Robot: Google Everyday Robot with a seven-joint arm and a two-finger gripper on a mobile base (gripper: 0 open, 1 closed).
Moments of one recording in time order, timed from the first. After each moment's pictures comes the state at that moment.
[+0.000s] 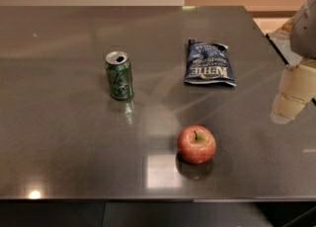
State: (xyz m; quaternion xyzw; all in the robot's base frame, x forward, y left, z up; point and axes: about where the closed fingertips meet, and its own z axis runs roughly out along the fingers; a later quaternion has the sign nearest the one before) arm 0.438 -0.217 0.976 -0.60 0.78 -0.03 0.16
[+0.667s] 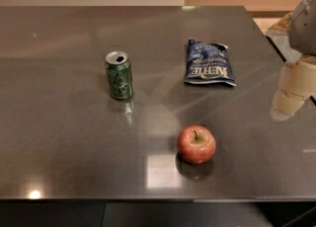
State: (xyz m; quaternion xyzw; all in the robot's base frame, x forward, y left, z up) arm 0.443 -0.210 0.980 -0.63 0.76 -0.03 0.17
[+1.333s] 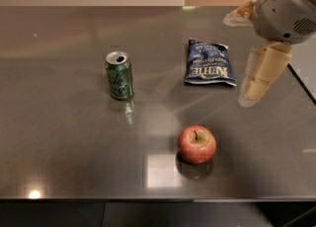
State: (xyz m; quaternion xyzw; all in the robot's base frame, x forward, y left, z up) arm 0.462 -0.146 0.994 -0.70 0.68 0.03 0.23
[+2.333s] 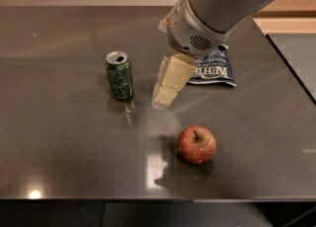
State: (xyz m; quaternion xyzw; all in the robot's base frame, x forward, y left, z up) arm 0.479 -0.007 0.974 -0.68 0.68 0.07 0.28
